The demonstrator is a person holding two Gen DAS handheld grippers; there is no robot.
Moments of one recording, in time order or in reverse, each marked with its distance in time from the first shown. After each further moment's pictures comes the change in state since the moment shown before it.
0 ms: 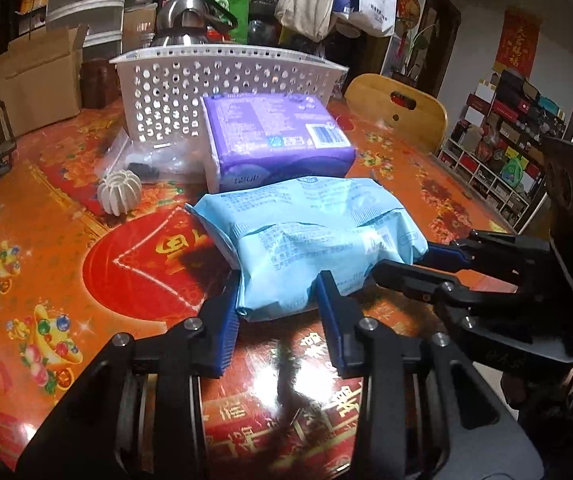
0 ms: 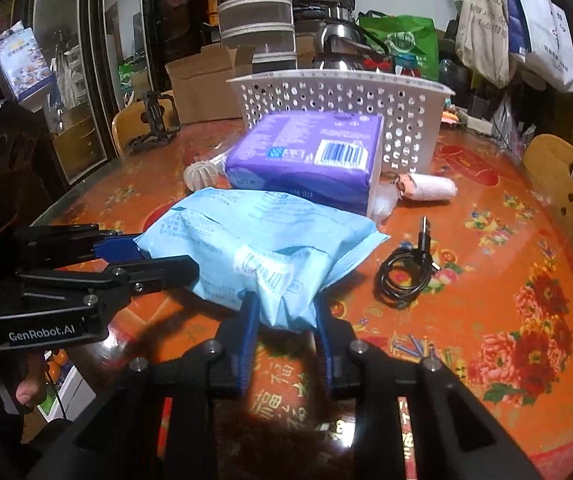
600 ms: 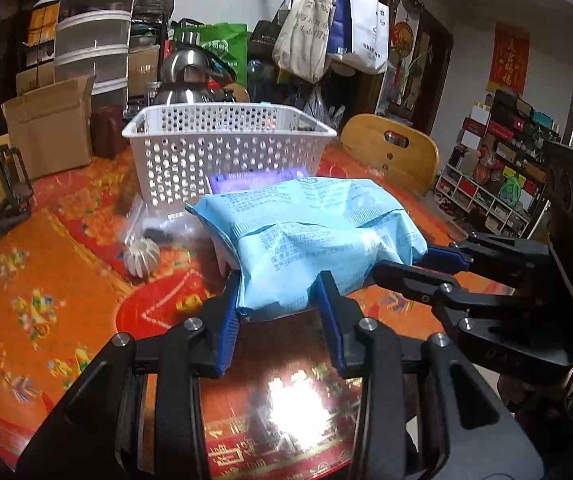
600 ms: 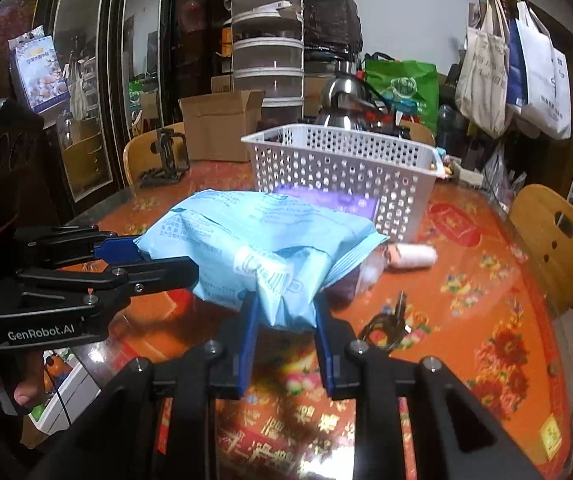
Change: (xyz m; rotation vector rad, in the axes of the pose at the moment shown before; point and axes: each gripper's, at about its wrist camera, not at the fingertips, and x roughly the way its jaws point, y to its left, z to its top) left arm -0.060 -0.015 0.039 0.017 -0.122 0.011; right arm -0.048 0.015 0.038 -0.066 -0.116 -0.031
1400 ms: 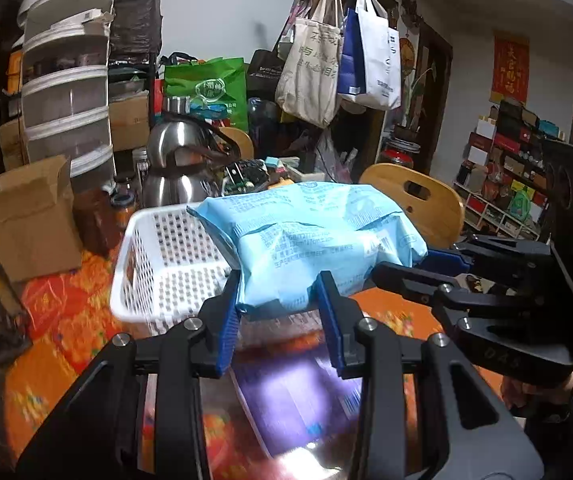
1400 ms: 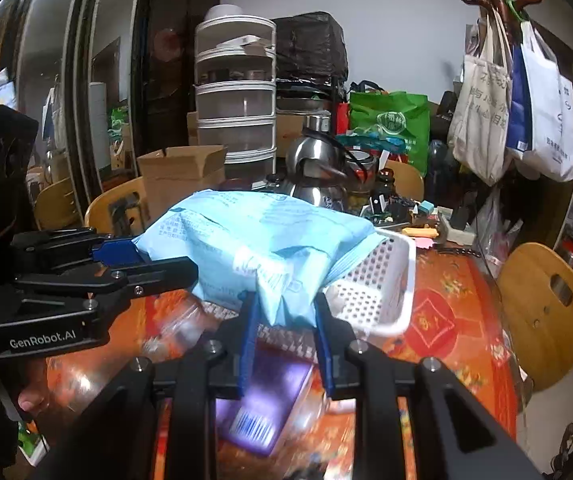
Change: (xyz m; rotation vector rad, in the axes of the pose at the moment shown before) left arm 0.081 0.027 0.205 0.061 -0.062 0.030; right arm 0.054 -0.079 0.155 0.014 -0.064 -0.027
